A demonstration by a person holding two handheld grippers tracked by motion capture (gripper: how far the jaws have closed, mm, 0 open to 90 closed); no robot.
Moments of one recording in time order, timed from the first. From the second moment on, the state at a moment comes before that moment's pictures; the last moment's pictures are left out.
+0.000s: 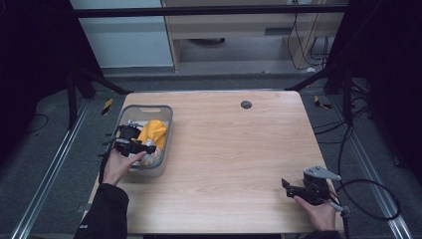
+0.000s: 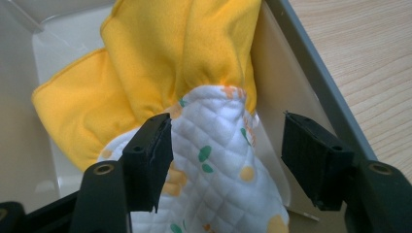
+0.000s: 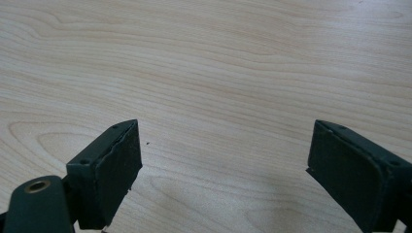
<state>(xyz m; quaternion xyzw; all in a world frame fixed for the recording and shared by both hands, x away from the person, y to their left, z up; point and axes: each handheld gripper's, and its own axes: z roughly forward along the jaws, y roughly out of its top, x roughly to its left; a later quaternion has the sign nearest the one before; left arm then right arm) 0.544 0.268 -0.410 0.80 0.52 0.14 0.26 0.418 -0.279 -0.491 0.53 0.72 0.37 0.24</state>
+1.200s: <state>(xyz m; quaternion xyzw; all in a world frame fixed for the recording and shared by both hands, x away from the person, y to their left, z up) 0.547 0.269 -0.420 0.80 0.54 0.13 0.23 0.418 -0.278 -0.492 0.53 0.73 0.37 0.23</state>
